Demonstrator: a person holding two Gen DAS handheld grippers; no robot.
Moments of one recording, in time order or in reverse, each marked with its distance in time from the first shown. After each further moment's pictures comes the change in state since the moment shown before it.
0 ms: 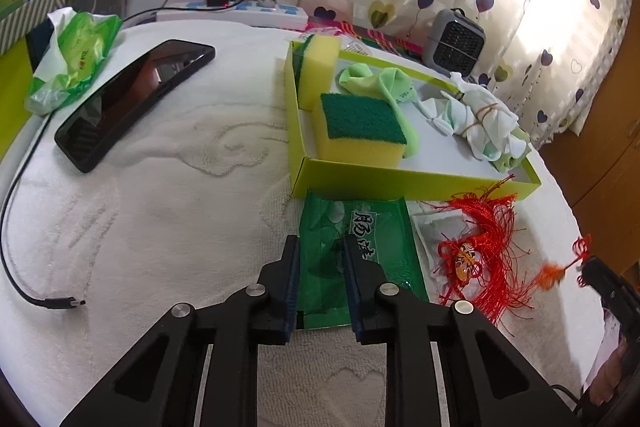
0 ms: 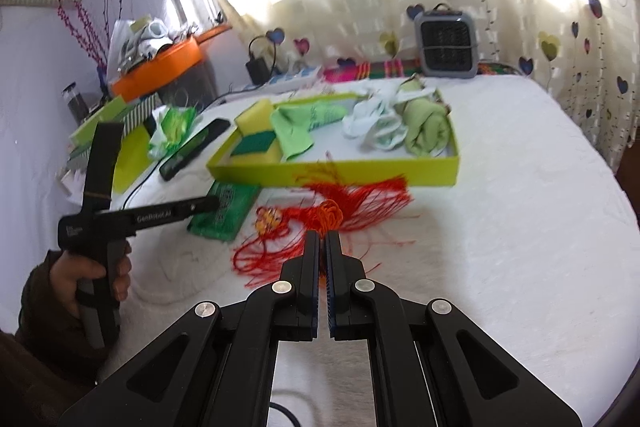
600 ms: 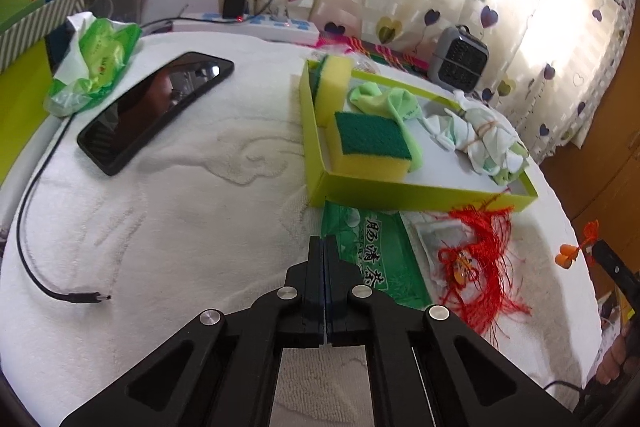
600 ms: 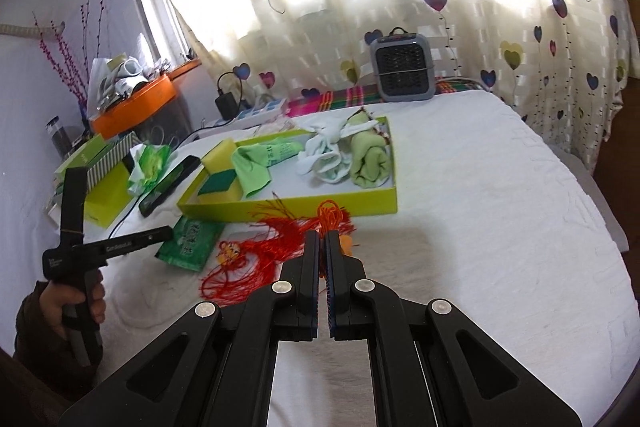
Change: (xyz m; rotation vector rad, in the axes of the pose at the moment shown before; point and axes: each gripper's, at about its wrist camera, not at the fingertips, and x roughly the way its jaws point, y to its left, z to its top) left arm -0.017 0.007 0.000 -0.017 -0.027 0.001; right arm -0.019 -0.034 0.009 0.060 -0.082 -0.059
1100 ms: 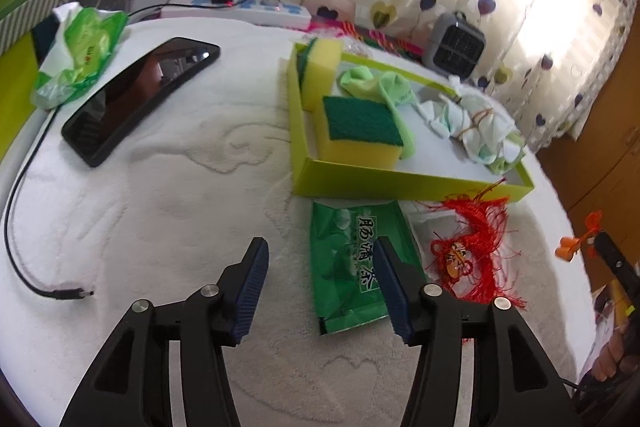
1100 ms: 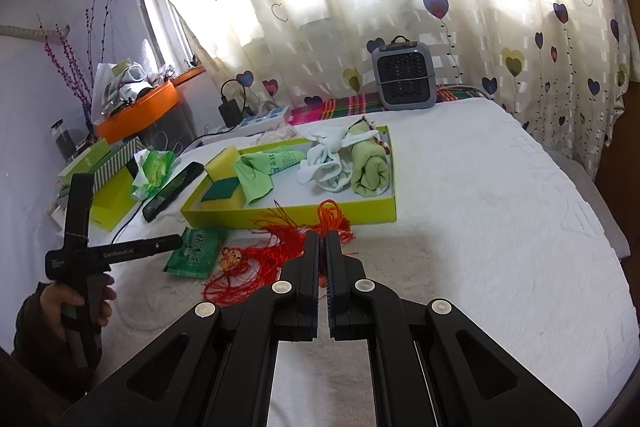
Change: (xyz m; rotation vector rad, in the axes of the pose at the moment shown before) left arm 0.012 -0.010 0.002 0.007 0.056 0.000; right arm -0.004 -0.002 0.002 -0.009 -0.022 0.017
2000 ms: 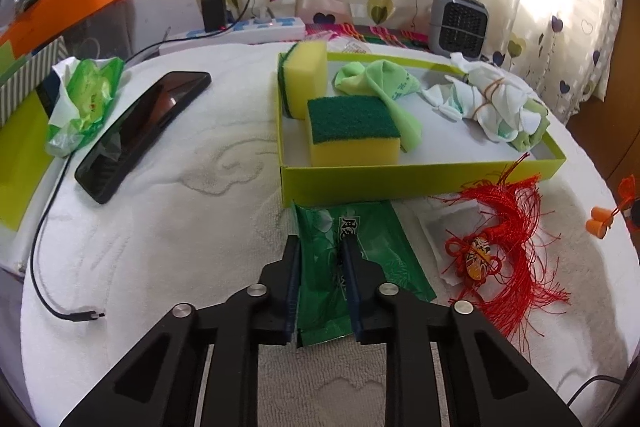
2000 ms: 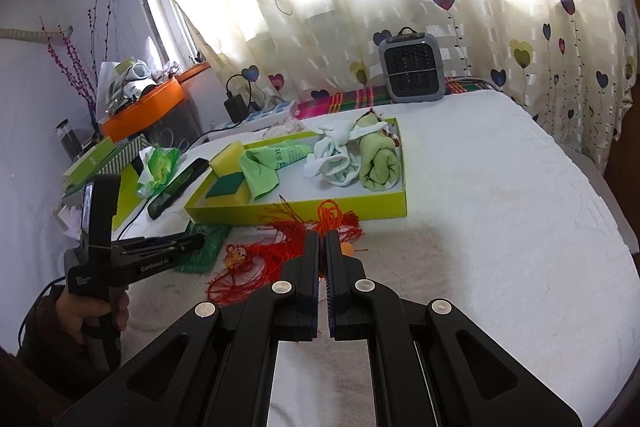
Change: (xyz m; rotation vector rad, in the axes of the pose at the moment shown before) left arm 0.006 -0.026 -0.004 0.132 -0.064 0.162; right arm 0.009 0.001 -0.003 0.005 0.015 0.031
